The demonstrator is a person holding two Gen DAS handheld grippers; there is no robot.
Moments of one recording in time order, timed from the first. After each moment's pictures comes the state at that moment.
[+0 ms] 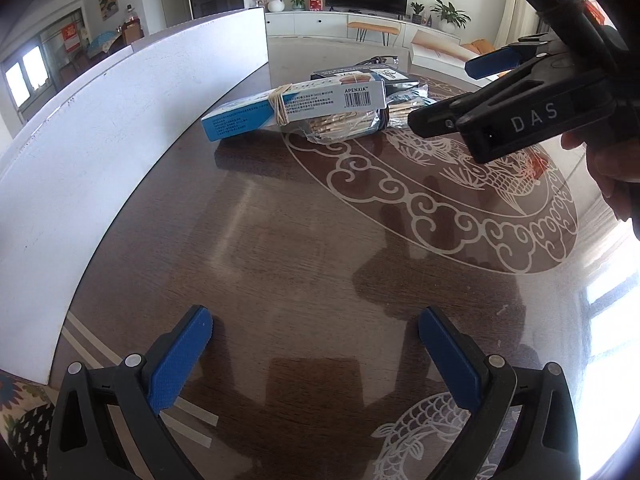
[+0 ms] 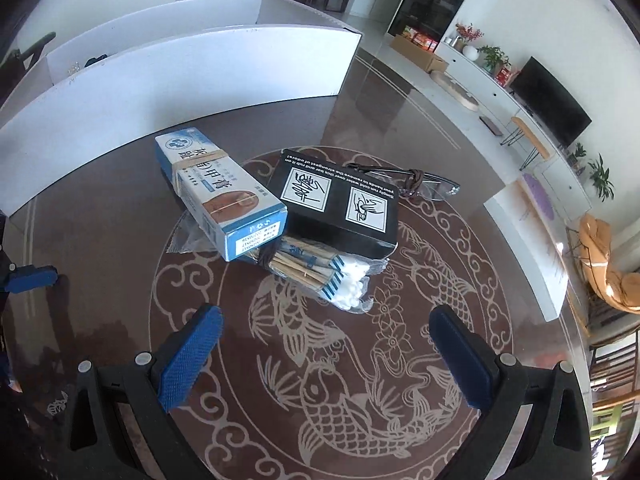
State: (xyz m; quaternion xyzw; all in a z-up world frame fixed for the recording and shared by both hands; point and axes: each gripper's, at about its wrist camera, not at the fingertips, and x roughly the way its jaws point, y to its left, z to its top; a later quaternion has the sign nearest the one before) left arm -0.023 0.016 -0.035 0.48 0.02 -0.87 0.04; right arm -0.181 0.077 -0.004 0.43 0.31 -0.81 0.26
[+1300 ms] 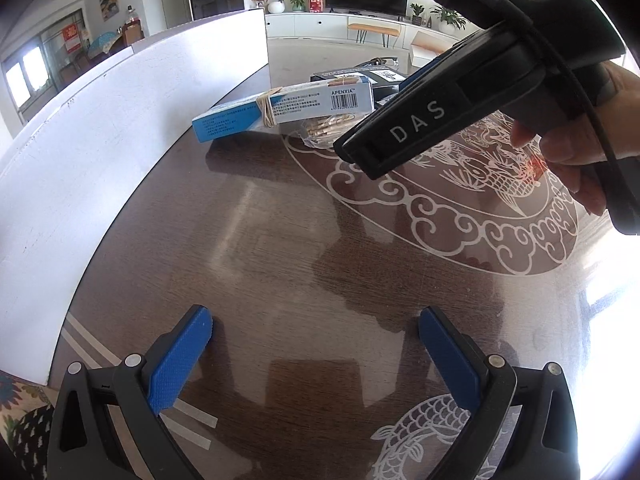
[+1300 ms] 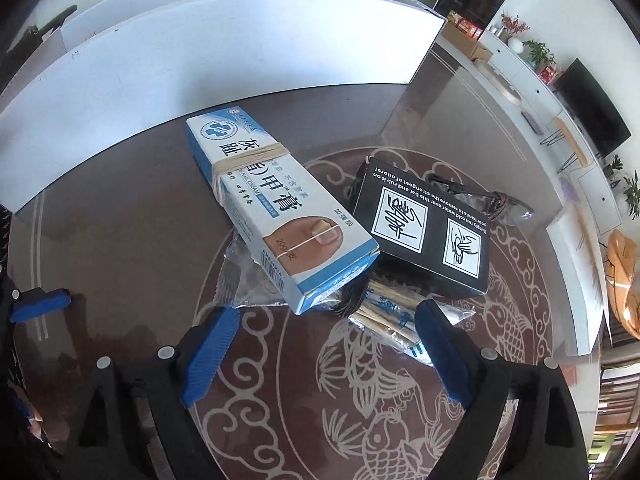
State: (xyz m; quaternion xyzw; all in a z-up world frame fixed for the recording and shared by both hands) left arm -0.024 0.017 -0.034 0.48 0.02 -0.87 0.04; right arm -0.183 0.026 -0.025 0.47 0.32 -0.76 0.30
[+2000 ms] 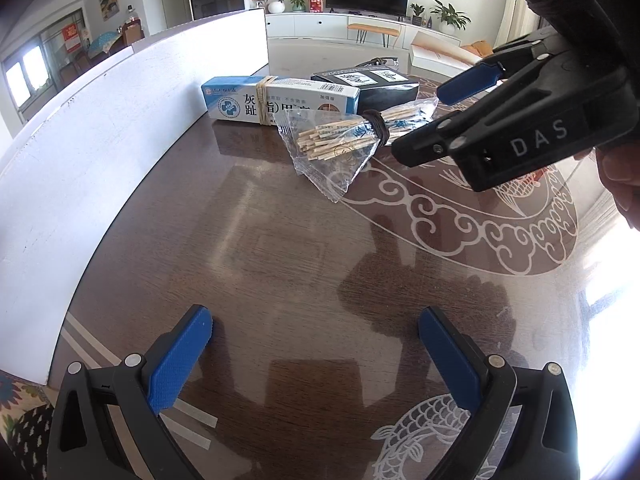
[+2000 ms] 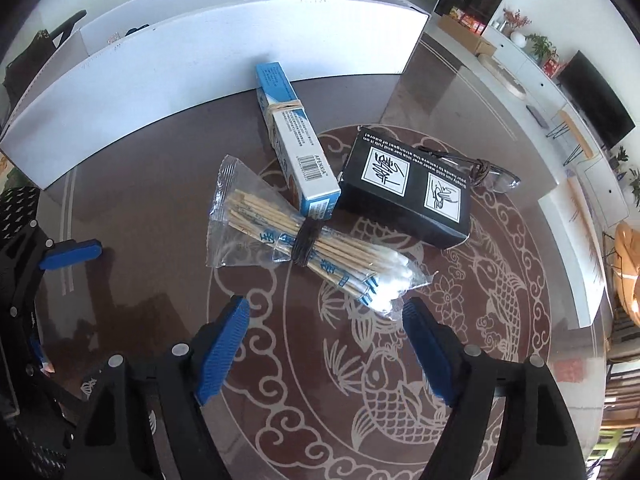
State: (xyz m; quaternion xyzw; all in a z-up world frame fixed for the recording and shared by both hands) left arm -0.030 0.016 -0.032 0.48 0.02 -0.87 0.05; right arm -0.173 0.053 -0.003 0.47 0.32 -0.76 0.31
